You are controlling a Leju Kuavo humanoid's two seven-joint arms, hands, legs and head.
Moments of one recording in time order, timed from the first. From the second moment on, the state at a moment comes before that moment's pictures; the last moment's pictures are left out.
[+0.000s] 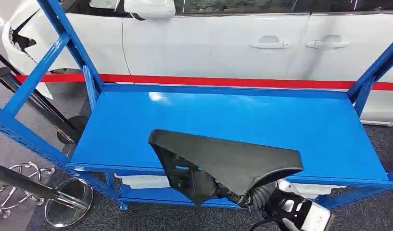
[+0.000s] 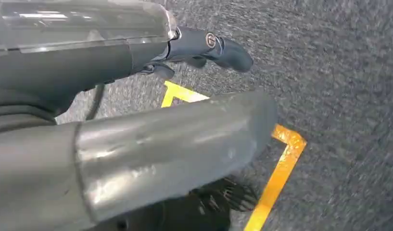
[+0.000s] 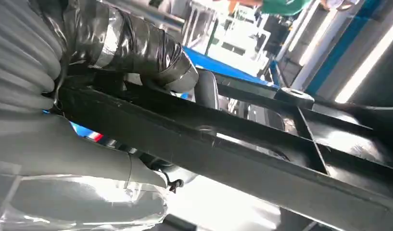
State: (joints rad) left arm -0.02 -0.08 0.95 -0.21 -0.41 0.05 -0.11; right arm -0.17 -0.17 0.52 -1.97 -0.24 0.24 -0.51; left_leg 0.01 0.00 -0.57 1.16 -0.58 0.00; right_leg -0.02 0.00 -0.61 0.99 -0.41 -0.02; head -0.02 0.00
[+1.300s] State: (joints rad) left arm -0.04 -0.06 0.95 -0.21 -0.49 0.03 -0.17; right arm -0.15 -0.21 0.46 -2.10 -0.14 0.22 -0.59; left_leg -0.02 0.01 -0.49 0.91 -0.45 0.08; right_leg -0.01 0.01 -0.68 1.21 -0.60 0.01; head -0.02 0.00
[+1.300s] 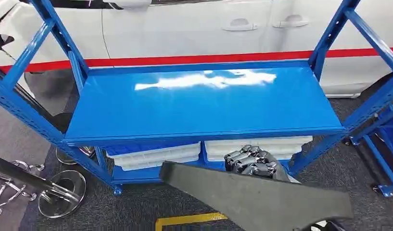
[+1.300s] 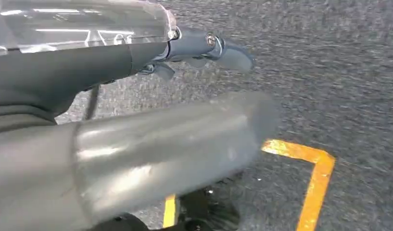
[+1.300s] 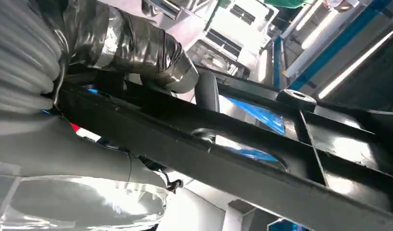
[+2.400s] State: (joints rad) left arm -0.04 -0.06 0.95 -0.21 -0.50 0.02 -0.18; right arm -0.15 -0.21 0.46 -2.10 -0.15 0.24 -0.59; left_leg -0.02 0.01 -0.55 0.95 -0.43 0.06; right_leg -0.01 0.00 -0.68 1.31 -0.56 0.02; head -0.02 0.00
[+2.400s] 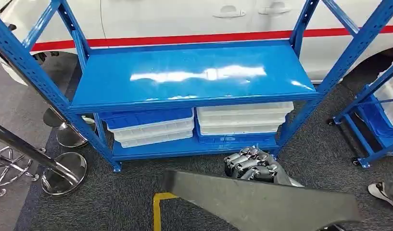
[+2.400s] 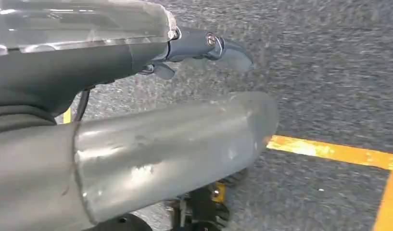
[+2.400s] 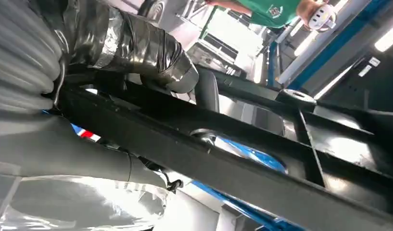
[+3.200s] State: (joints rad) left arm -0.03 -0.03 0.95 -0.21 -0.55 0.01 -0.17; right arm -0.16 -0.20 0.46 -2.11 -0.18 0.31 -0.59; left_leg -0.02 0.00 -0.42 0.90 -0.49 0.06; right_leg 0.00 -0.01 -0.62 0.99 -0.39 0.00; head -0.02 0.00
